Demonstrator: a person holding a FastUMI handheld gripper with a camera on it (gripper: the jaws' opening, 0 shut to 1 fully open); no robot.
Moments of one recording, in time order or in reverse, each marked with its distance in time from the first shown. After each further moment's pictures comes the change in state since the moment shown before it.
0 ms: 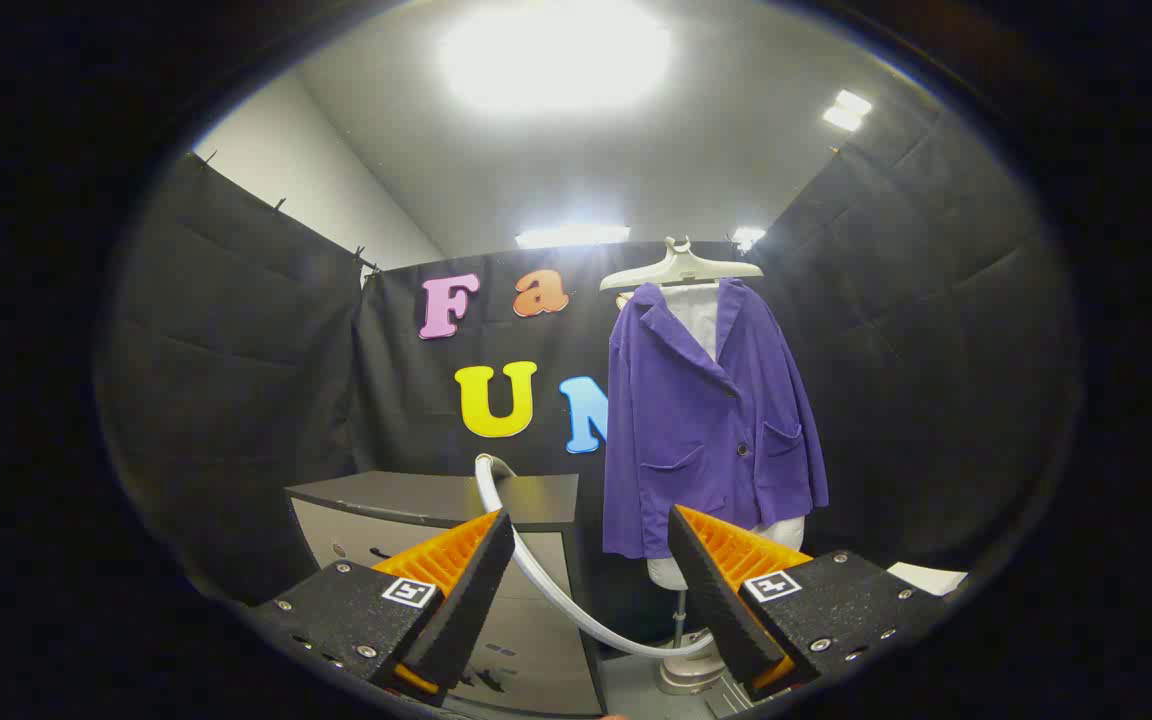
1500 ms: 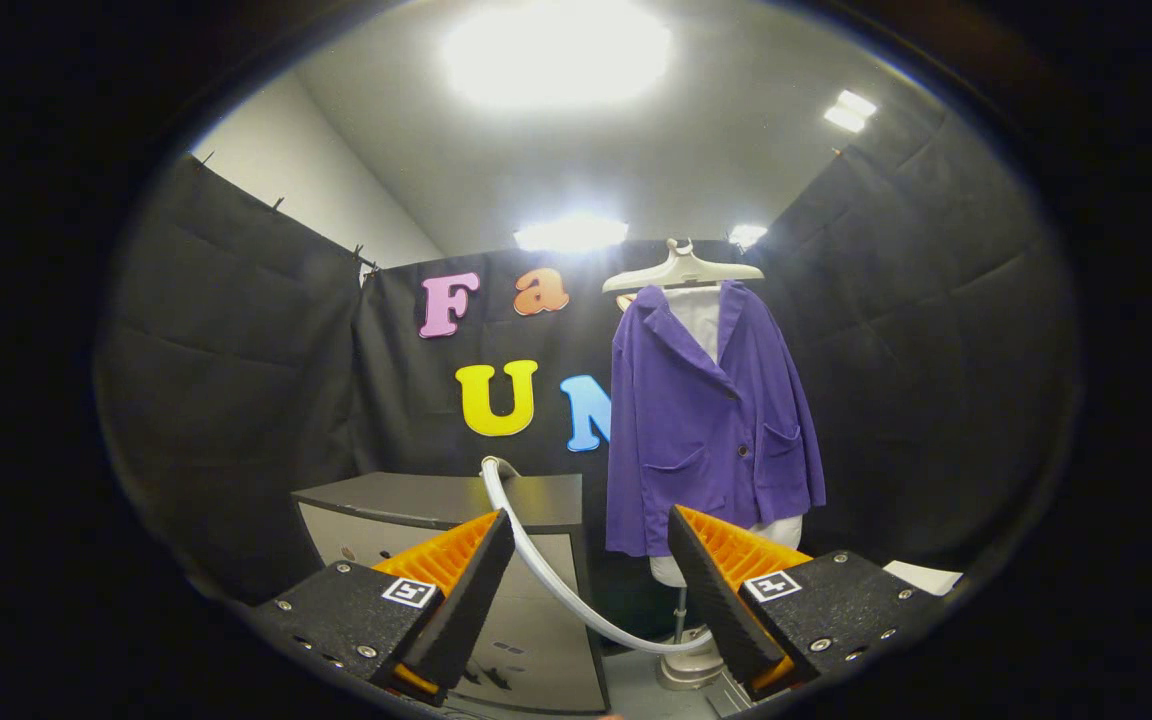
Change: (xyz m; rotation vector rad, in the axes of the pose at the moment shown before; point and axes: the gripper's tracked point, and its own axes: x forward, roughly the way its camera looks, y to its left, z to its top) arm -0.005 0.008 0.026 0.003 0.010 -0.005
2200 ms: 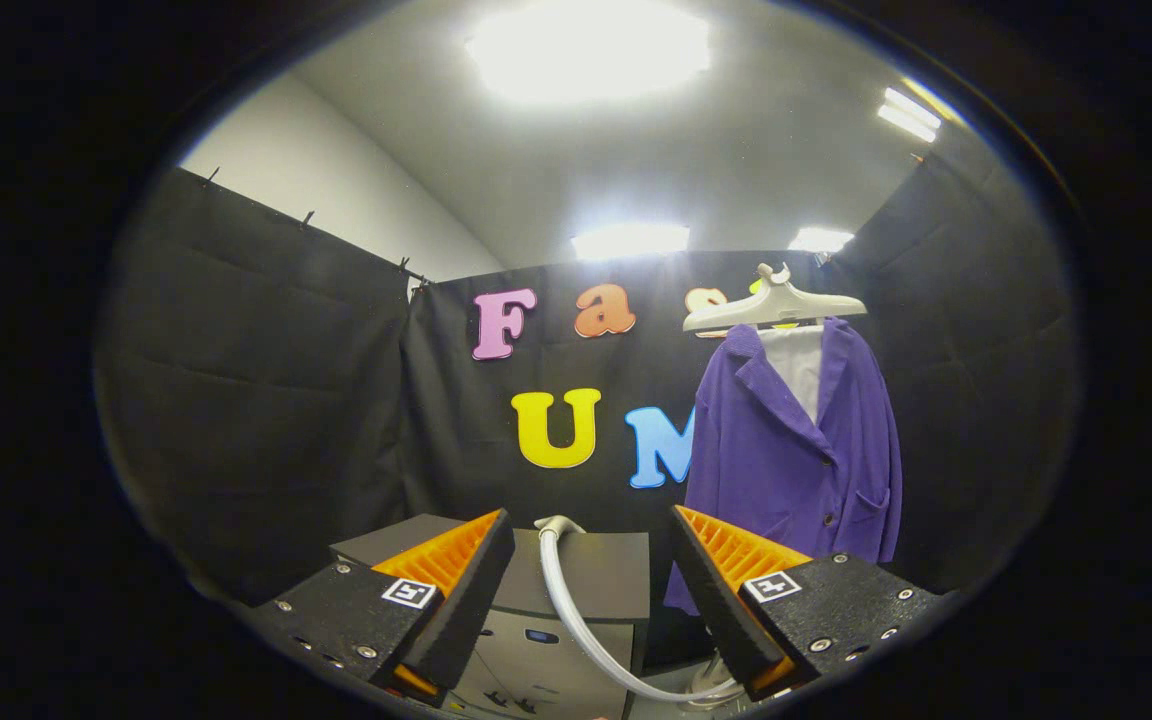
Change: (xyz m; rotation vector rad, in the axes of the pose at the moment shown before) arm 0.126 0.064 0.096 -0.030 0.035 0.202
